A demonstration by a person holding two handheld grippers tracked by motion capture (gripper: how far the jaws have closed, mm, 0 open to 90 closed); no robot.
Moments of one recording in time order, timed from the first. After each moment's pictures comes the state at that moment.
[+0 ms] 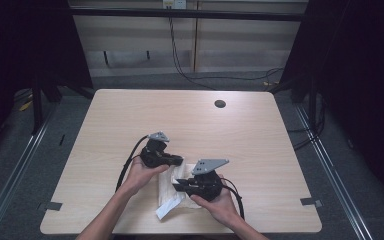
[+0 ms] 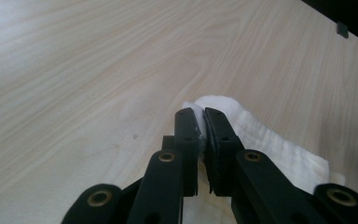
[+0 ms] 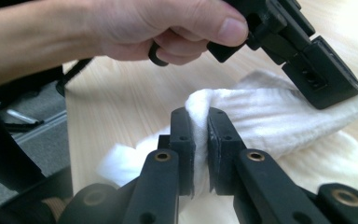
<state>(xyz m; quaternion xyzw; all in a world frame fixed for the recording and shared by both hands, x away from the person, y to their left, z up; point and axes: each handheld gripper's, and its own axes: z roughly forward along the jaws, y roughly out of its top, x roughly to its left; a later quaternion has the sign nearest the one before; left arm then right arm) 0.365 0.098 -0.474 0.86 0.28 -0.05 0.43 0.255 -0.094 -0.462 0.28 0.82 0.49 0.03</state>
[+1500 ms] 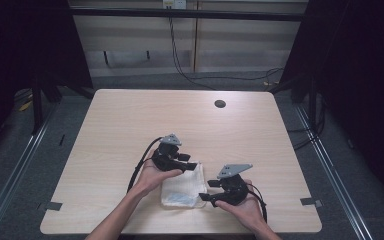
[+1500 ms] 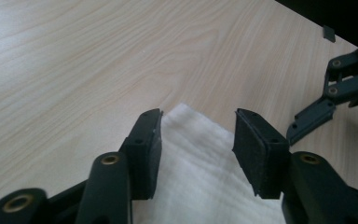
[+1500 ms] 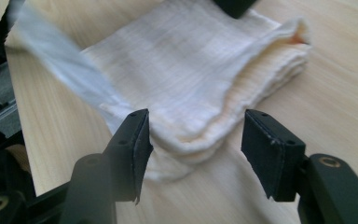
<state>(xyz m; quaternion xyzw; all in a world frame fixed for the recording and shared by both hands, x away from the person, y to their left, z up) 0.354 0.072 -0.468 0.86 0.25 -0.03 0.45 0.245 -0.162 -0.482 0.35 0.84 0.41 0.05</state>
